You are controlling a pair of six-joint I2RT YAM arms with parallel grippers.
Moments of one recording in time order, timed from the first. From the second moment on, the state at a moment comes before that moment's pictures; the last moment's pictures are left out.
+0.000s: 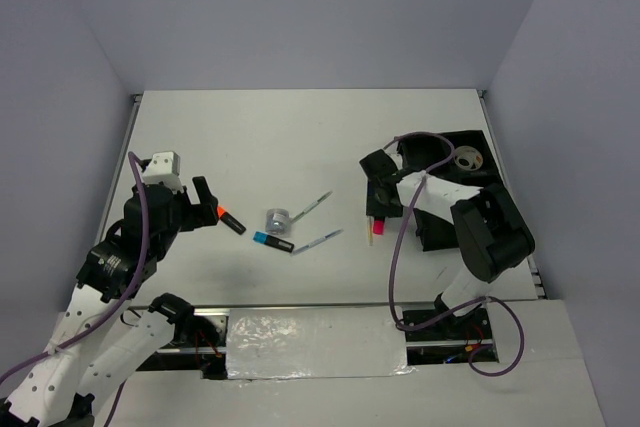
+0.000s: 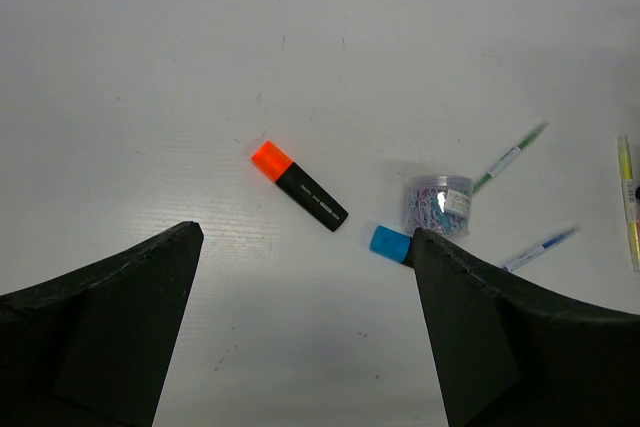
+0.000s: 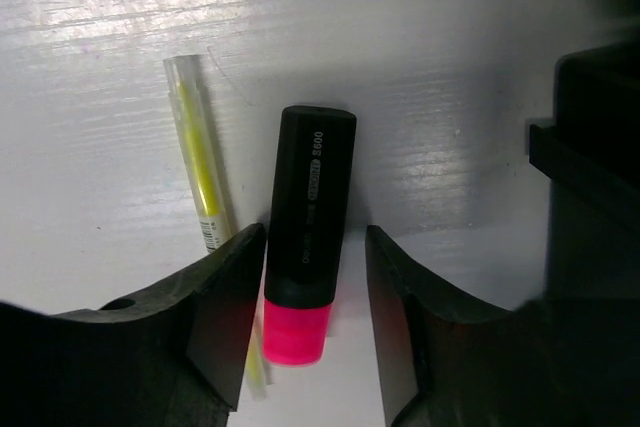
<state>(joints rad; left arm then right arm) -0.42 0.61 0.87 -0.76 -0.34 -0.37 0.48 1.65 0.92 -0.47 0.28 0.54</state>
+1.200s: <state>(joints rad) -0.42 0.63 0.87 -0.76 -0.34 -0.38 0.07 1.79 1.54 -0.70 0.22 0.32</state>
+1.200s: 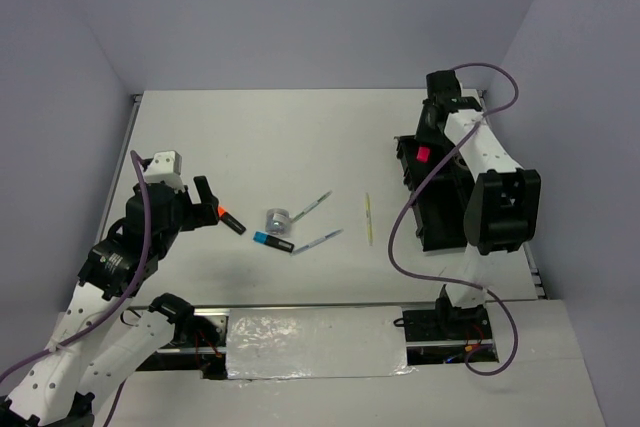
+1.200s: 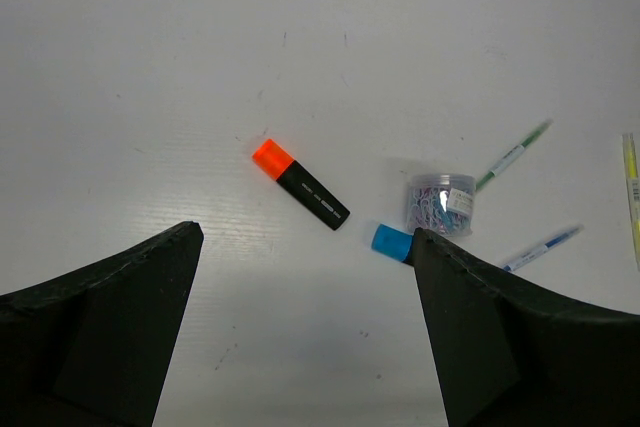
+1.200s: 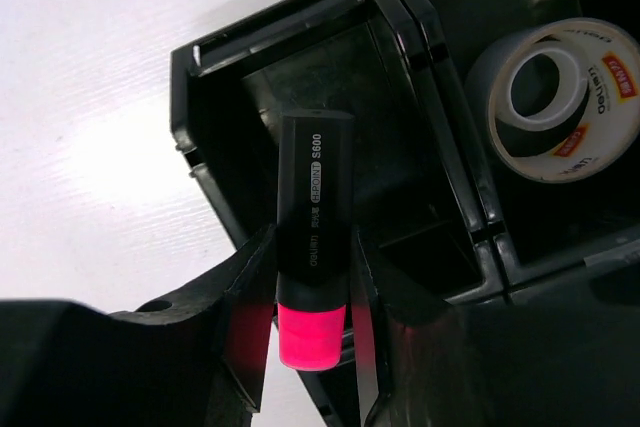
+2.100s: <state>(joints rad) -0.41 0.55 0.88 -0.84 -0.53 -0.46 1.00 1.67 1.37 -0.40 0.03 0.06</state>
